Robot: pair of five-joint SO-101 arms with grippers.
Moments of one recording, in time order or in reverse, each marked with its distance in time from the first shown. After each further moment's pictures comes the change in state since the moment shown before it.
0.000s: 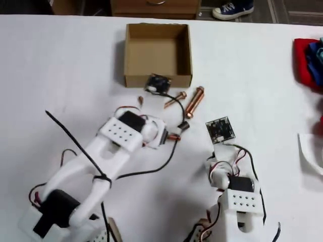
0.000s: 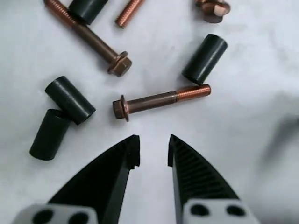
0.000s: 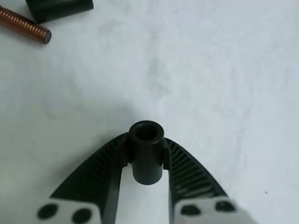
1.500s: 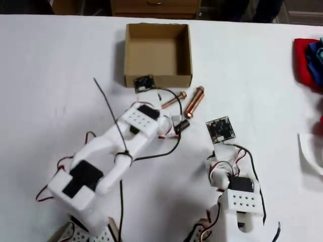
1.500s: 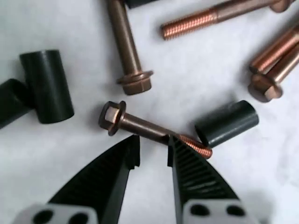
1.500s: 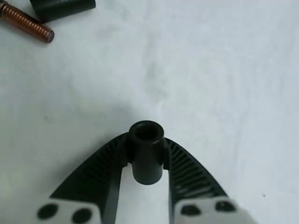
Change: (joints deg) left arm -0.4 23.2 -12.0 -5.5 34.5; right arm 0.1 0.0 0.2 -1.2 0.0
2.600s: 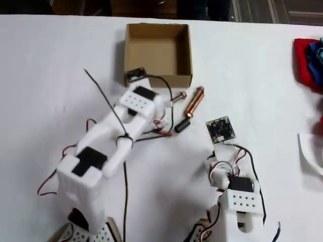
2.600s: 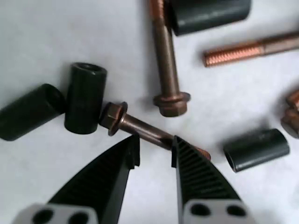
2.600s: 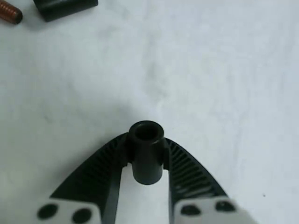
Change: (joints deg) left arm -6.7 12.6 -17.7 17.4 0.2; right arm 0.0 0.0 0.0 0.0 0.0
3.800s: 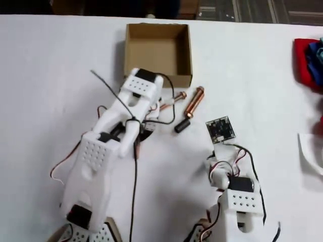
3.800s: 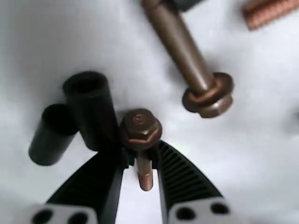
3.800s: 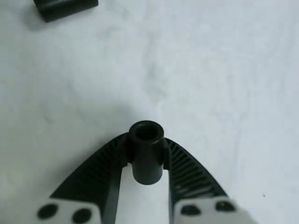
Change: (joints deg) left arm -3.9 27.0 -35.3 31.8 -30.0; right arm -0.1 -0.1 0.0 0.0 0.0
